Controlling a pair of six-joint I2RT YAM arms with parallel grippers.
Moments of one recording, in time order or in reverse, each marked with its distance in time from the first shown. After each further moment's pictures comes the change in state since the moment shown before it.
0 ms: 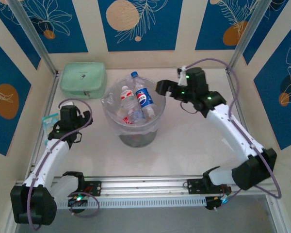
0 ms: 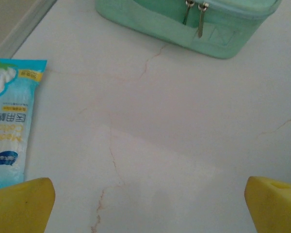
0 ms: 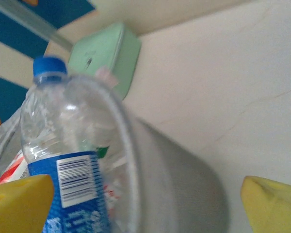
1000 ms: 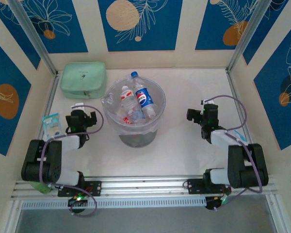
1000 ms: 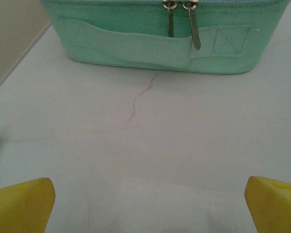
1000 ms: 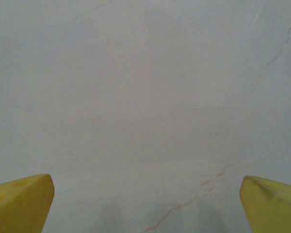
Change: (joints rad) left arm 0.005 0.503 -0.193 0.916 -0.047 0.285; right arm -0.319 0.109 -0.830 0.871 0.339 -0.388
